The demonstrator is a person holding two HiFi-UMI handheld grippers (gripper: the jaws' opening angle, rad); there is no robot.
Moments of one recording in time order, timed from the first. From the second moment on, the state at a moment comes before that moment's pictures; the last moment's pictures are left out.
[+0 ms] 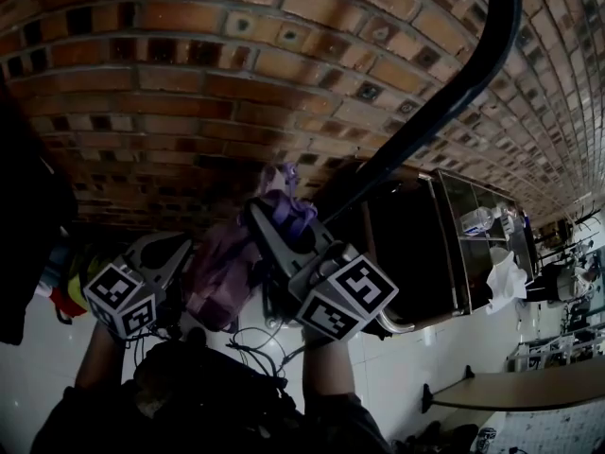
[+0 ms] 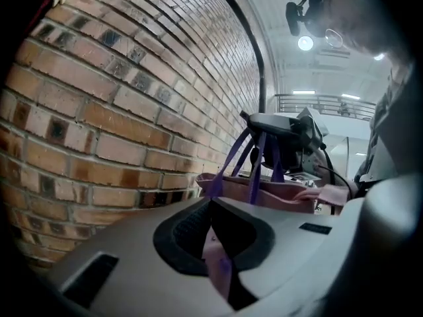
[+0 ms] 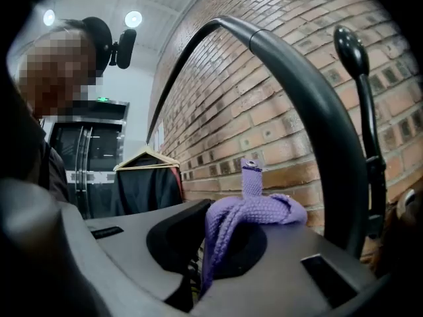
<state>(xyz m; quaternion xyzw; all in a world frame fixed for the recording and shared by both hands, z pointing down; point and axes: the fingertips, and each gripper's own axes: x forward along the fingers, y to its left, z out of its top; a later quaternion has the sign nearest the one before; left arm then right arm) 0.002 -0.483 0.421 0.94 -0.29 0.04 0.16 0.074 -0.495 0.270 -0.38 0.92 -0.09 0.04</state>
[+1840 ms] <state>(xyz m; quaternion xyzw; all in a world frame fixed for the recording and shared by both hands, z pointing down) 0.025 -0.386 0.439 0.93 -0.31 0.07 0.16 0.142 -0.437 0.389 -0.47 0.88 -0.09 0.01</state>
